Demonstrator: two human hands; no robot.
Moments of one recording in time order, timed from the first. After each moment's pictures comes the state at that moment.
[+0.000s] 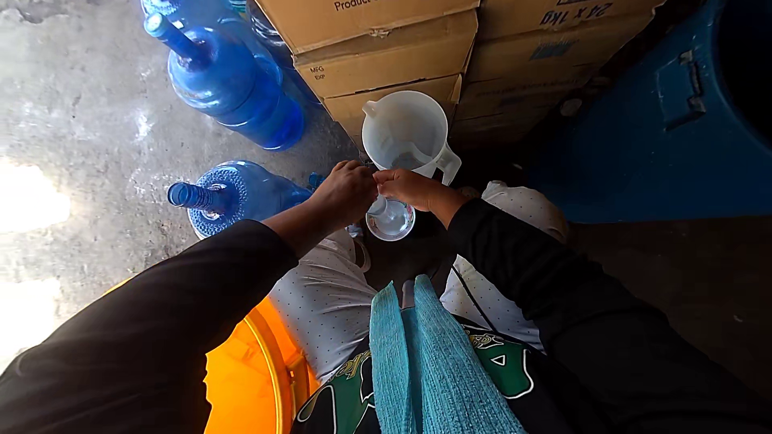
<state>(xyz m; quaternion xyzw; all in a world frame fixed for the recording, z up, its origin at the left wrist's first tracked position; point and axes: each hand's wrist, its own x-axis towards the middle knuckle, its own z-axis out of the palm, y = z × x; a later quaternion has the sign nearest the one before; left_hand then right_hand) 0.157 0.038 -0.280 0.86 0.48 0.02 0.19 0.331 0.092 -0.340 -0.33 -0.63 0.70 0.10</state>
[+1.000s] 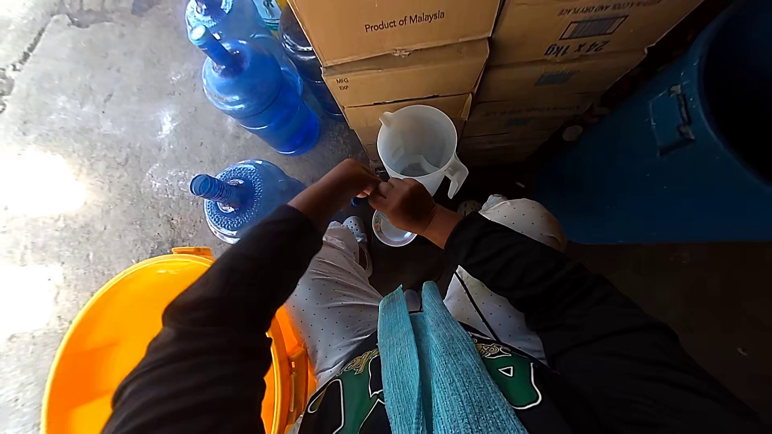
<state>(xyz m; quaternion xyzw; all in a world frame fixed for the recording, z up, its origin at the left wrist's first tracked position) 0.155 0.060 -0.285 0.46 0.72 0.13 0.50 0.313 0.056 -0.352 -0.19 -0.92 -0.01 0.34</state>
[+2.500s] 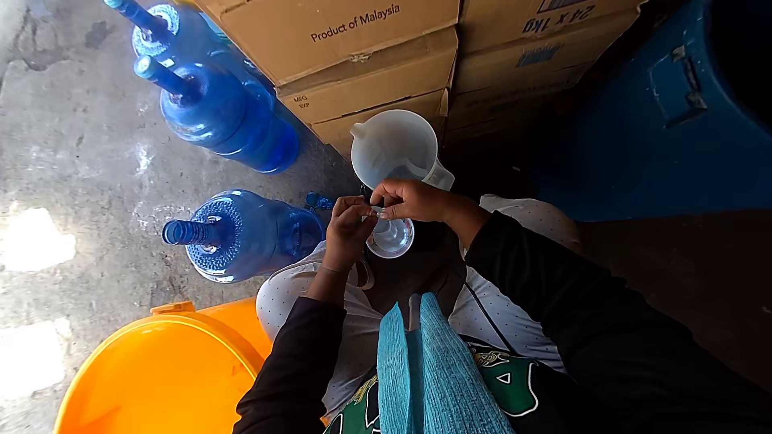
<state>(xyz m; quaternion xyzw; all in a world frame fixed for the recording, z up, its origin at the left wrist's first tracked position) 0.166 0.008 -0.374 0.62 0.53 0.46 0.34 0.364 0.109 -0.331 -0.26 -0.74 0.60 0.12</state>
